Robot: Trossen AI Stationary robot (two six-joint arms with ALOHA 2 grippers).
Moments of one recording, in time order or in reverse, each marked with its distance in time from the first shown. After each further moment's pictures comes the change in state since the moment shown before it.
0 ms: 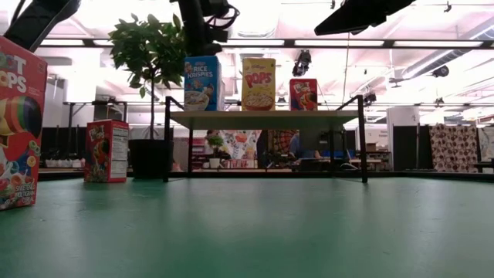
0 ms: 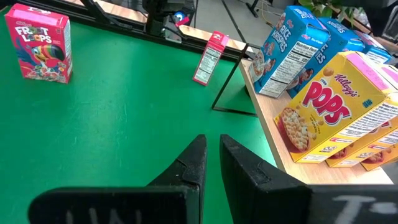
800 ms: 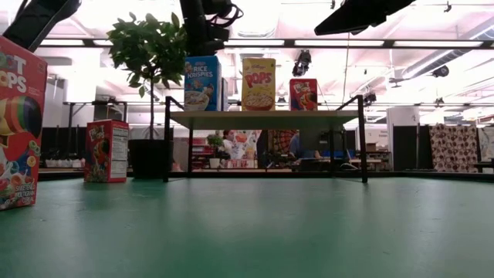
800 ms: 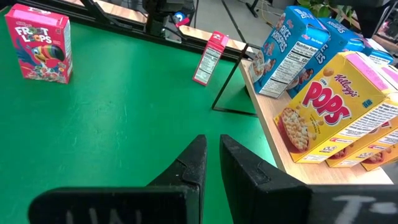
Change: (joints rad) left arm -0.040 0.002 0.000 -0.053 0.007 -0.103; right arm 0.000 0.000 0.000 0.000 0.000 0.000
